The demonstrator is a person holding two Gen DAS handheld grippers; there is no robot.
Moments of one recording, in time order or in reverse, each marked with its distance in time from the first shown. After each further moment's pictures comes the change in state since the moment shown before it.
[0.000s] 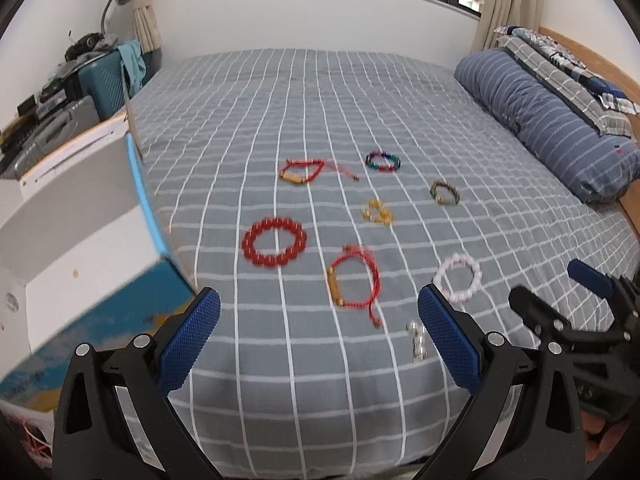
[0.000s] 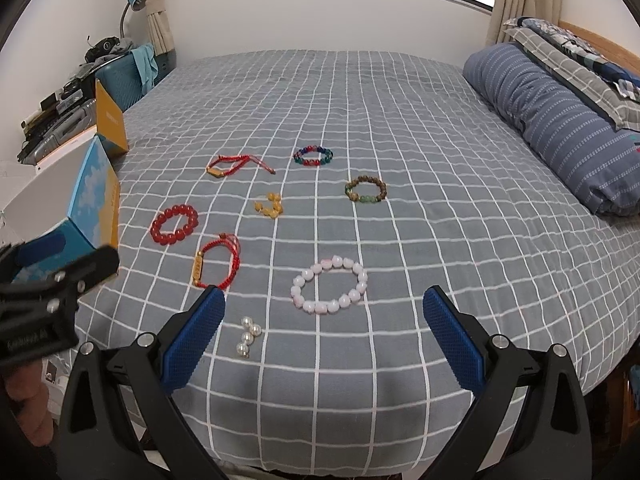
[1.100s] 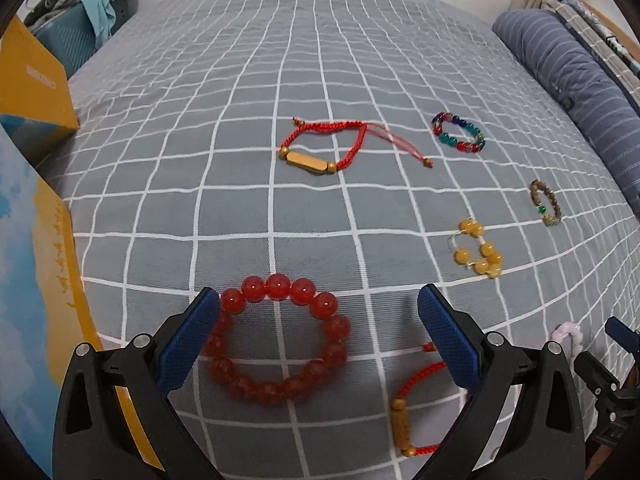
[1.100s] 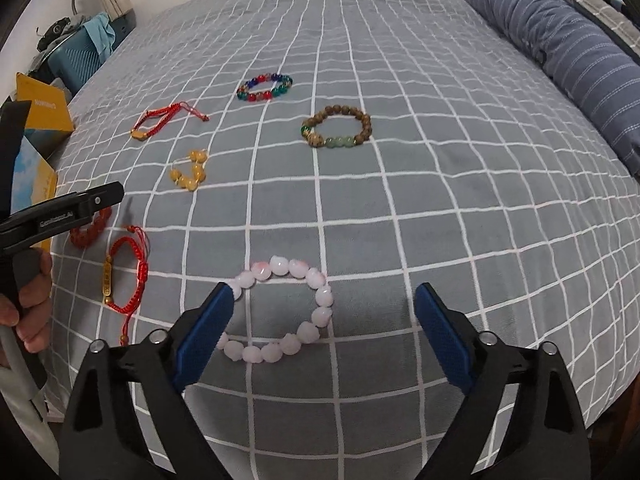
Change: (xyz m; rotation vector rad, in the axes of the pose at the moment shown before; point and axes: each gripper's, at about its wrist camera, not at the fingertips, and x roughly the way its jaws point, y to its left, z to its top) left arm 0.195 0.031 0.055 -0.019 0.236 0.001; right arm 0.133 -0.043 0.012 0.079 0.264 0.010
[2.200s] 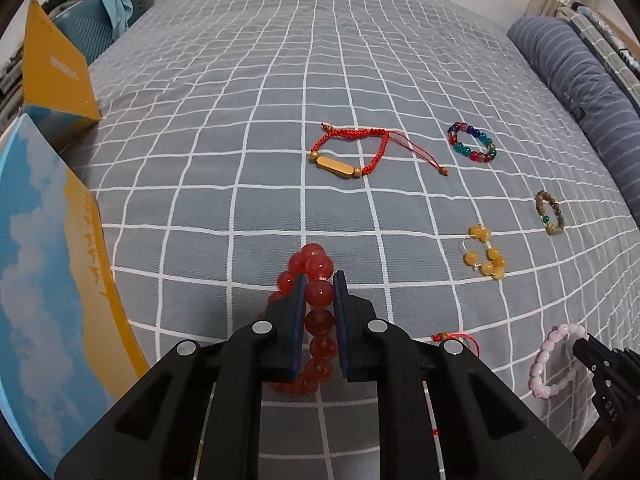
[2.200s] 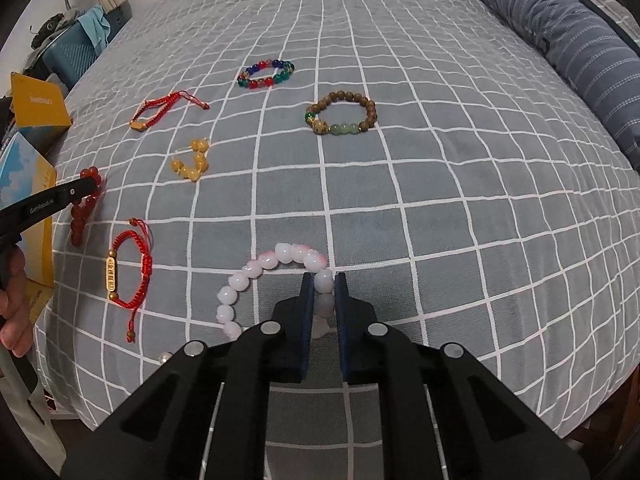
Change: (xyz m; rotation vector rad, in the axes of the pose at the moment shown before) left arm -0.022 0.011 0.001 -0.043 0.015 0.031; right arm -0.002 0.005 0.001 0.009 0.051 0.000
